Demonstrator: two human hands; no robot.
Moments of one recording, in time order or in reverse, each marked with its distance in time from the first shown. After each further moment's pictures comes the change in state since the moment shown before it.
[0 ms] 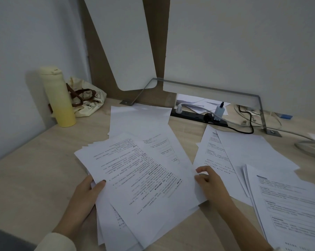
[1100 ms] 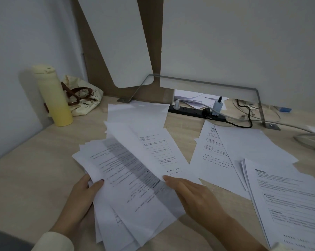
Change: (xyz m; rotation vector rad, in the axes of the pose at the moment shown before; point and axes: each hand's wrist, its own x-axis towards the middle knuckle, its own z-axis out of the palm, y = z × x) left_hand -0.005 0.000 0.001 -0.065 -0.035 -0.001; right_hand -0.036 -0.005 0.020 -0.566 0.024 -1.097
